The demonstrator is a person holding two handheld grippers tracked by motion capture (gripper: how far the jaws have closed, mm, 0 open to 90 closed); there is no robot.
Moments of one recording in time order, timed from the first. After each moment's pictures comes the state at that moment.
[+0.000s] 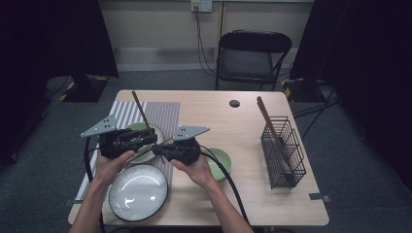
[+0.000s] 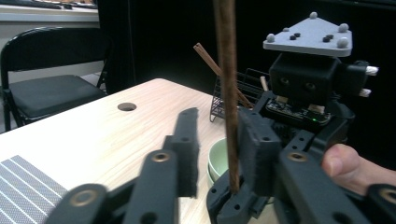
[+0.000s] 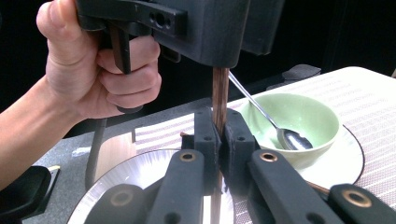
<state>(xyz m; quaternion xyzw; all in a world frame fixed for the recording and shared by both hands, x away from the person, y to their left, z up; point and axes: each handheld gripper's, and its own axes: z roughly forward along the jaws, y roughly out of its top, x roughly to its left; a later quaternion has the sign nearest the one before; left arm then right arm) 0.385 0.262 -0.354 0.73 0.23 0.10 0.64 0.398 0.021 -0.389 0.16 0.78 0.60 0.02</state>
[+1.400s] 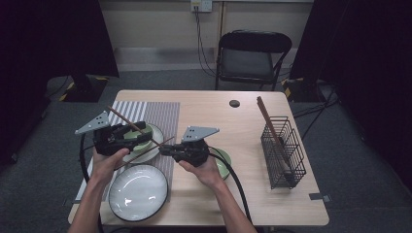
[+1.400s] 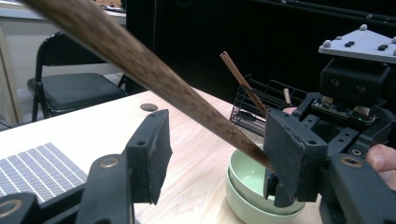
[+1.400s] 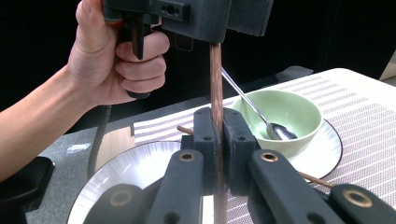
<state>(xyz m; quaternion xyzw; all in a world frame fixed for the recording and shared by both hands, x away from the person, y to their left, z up) 0.390 0.277 -0.357 0.71 0.27 0.11 0.64 0.391 -0.002 -0.382 0.16 0.78 0.60 0.04</state>
